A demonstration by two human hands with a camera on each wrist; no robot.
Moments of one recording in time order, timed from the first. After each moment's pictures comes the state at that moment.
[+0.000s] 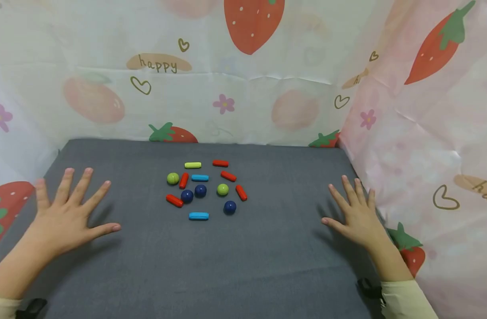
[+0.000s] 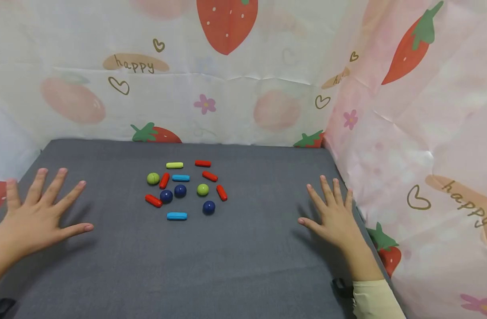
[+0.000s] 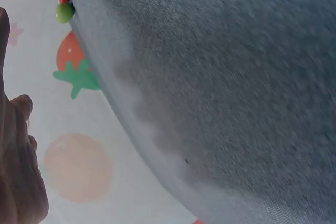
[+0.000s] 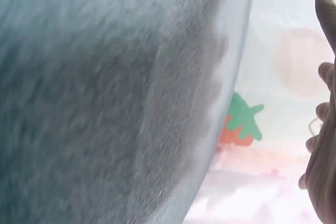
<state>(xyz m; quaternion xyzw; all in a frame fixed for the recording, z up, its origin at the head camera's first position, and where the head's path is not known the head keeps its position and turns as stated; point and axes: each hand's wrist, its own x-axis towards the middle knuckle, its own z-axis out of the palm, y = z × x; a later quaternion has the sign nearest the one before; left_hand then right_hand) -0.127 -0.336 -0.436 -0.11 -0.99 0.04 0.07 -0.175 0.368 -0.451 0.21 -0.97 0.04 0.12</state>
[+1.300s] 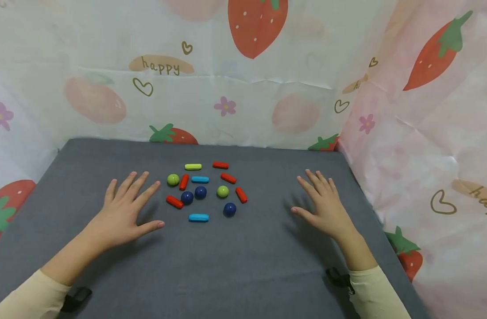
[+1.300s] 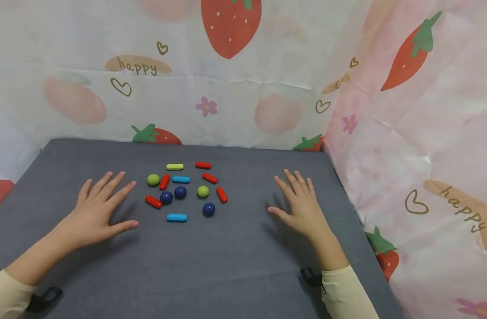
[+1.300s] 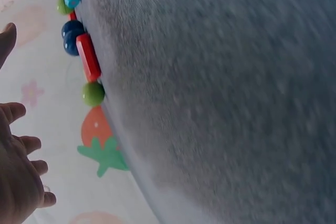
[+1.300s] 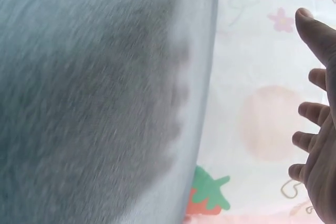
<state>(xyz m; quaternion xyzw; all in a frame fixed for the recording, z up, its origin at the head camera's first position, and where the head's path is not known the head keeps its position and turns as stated) -0.153 -0.251 -0.445 -0.21 -0.97 -0.10 0.09 -0.201 0.287 -0.434 0.26 -0.94 0.13 0.14</state>
